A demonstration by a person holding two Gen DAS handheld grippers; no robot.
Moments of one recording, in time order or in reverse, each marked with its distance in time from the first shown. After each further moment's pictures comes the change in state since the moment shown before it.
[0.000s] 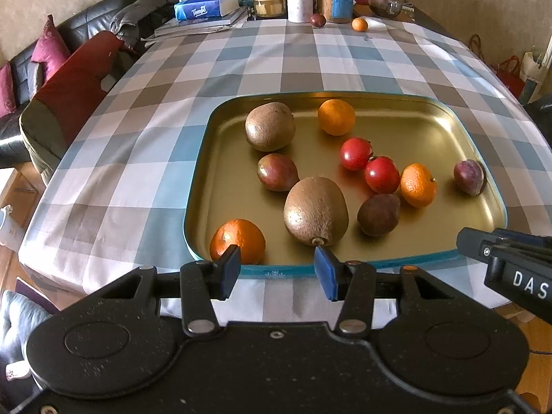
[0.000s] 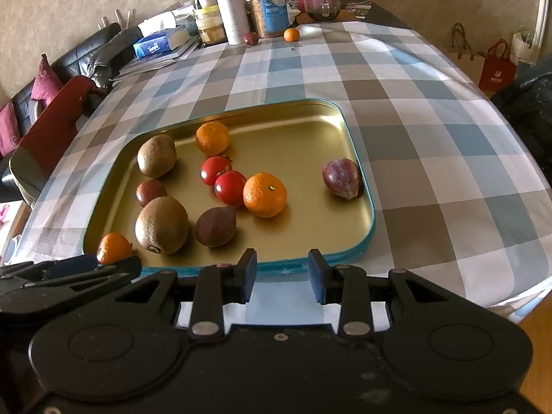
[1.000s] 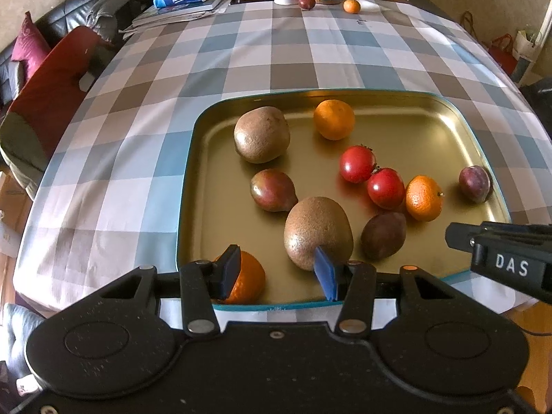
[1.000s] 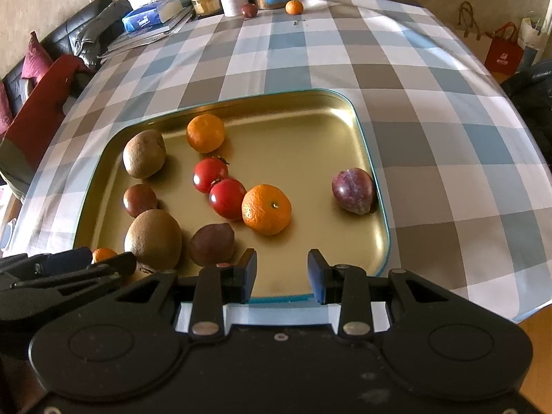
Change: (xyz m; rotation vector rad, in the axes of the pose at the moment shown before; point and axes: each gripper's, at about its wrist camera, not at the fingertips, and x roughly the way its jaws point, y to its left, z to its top) left arm 0.021 0.001 0.035 0.053 0.092 -0.034; right arm 0.034 0.006 0.042 -0.009 0.136 -0.020
